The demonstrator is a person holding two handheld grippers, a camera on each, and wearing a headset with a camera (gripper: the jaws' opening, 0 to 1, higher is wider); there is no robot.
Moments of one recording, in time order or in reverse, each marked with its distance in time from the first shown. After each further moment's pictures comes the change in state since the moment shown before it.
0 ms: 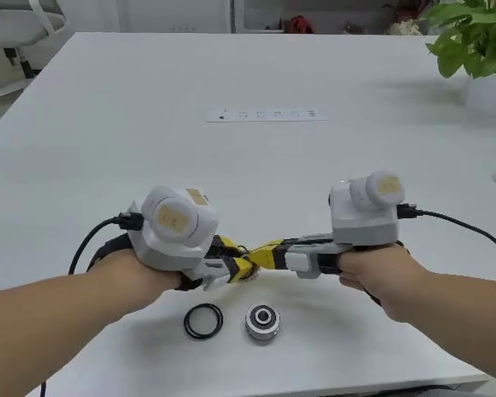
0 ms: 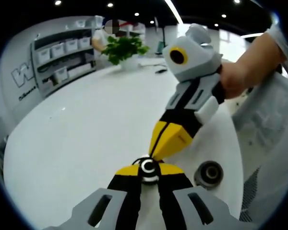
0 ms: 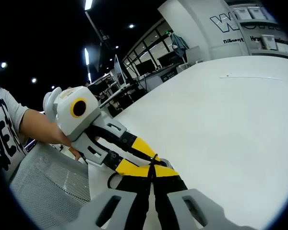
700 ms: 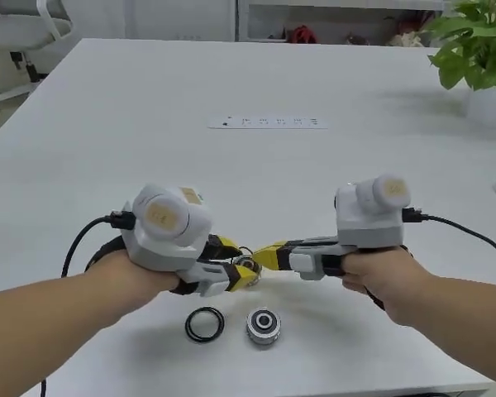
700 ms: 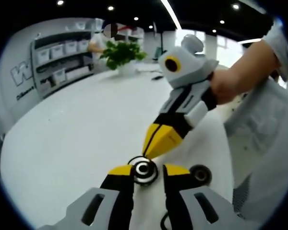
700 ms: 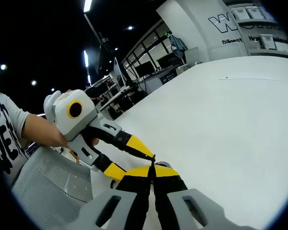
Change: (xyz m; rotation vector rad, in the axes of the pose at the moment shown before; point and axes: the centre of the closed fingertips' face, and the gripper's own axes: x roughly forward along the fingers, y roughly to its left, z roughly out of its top) left arm -0.016 -0.007 0.010 -0.027 -0.052 -0.046; right arm -0.004 0.006 0.008 0.014 -0.016 0.005
